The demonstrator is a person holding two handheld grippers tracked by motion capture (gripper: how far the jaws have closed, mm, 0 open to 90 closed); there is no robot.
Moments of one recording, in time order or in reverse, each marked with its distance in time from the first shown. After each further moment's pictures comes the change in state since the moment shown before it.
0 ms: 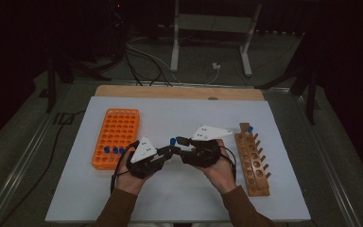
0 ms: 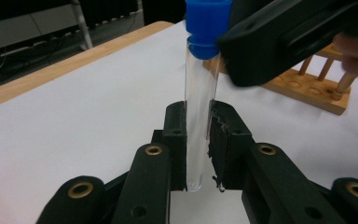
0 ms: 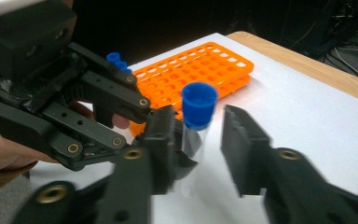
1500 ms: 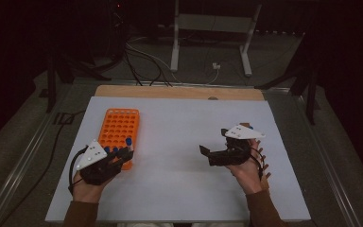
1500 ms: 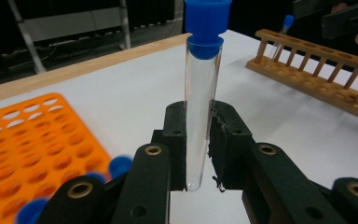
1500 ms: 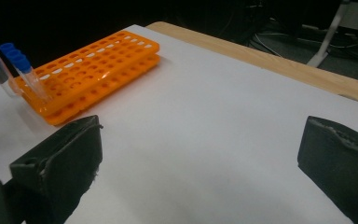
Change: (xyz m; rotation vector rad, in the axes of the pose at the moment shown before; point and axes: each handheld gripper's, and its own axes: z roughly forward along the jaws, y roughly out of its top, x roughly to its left) left arm 0.044 -0.036 -0.101 -0.046 0.127 -0.117; right arm -0.050 -0.036 -0.050 -0.008 -0.240 0.098
